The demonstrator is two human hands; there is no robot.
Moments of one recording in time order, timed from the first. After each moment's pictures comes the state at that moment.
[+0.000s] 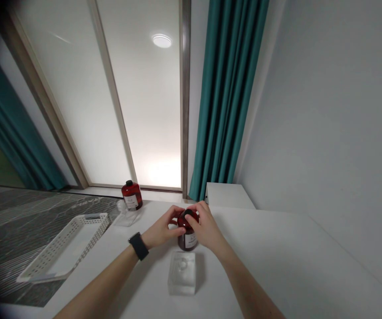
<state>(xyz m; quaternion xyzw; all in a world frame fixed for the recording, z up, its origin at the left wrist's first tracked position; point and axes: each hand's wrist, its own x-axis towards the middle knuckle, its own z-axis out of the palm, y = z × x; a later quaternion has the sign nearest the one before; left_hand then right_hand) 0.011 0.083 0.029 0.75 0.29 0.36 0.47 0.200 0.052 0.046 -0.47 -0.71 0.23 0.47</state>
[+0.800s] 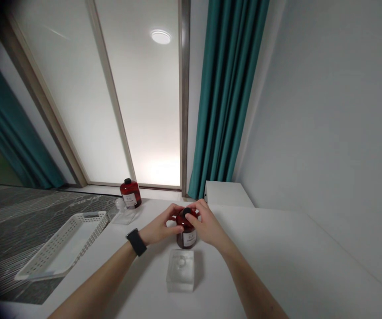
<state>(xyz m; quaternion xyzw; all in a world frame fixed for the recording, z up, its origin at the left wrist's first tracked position) 0.007 0.090 0.030 0.79 0.26 0.34 0.45 0.206 0.050 0.056 -0.45 -0.73 0.27 0.44</state>
